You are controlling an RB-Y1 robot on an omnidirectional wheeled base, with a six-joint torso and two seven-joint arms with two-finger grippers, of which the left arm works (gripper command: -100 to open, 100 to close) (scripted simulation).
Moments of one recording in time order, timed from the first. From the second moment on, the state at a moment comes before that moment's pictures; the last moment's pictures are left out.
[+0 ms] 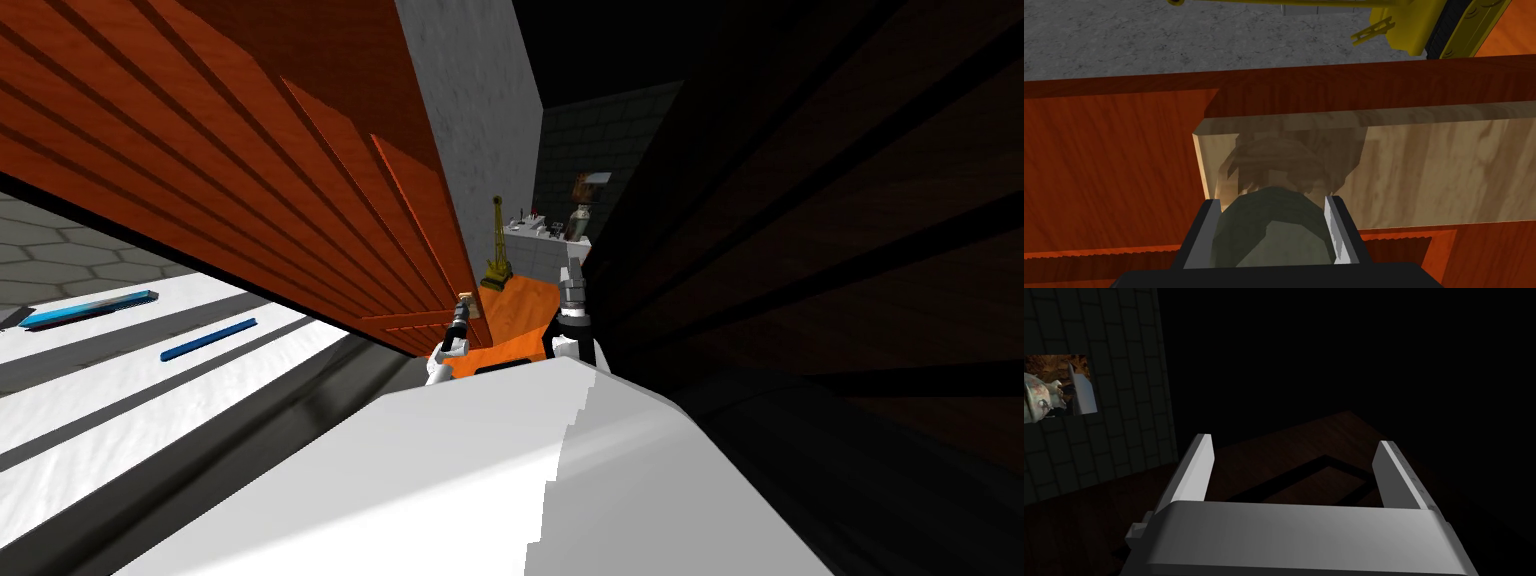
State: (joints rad) arm -0.04 0.00 -0.04 -1.24 0.00 -0.30 -0.04
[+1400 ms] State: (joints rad) arm 0.06 0.04 -0.28 -1.33 0.14 -0.29 -0.19
